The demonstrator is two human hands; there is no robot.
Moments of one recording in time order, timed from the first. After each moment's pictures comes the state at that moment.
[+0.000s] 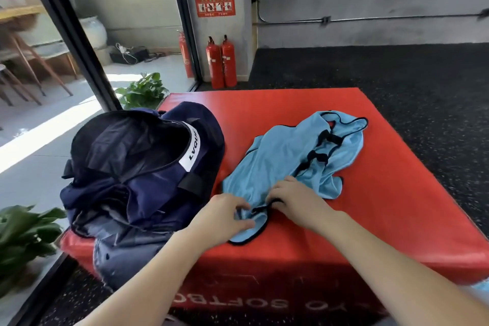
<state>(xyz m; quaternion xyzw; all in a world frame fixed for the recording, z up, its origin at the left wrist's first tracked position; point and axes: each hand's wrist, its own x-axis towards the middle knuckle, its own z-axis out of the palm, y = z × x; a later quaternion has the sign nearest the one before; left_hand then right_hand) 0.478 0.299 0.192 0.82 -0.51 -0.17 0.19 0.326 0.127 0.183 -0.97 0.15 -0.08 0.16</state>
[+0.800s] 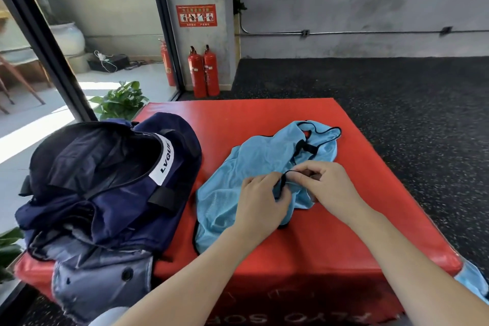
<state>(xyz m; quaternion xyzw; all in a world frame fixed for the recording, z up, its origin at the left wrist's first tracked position) 0.382 0.196 0.212 0.74 -0.52 0.02 0.43 0.252 0.094 0.253 -0.78 0.26 -0.31 0.47</state>
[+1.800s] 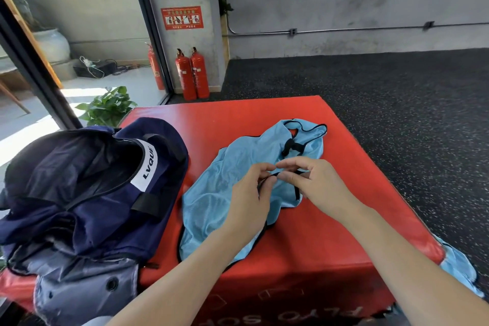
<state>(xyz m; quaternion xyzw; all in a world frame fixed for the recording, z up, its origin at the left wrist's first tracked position) 0.368 0.196 0.225 0.67 -0.48 -0.13 0.55 0.238 0.085 0.254 -0.79 0.27 -0.30 0.46</state>
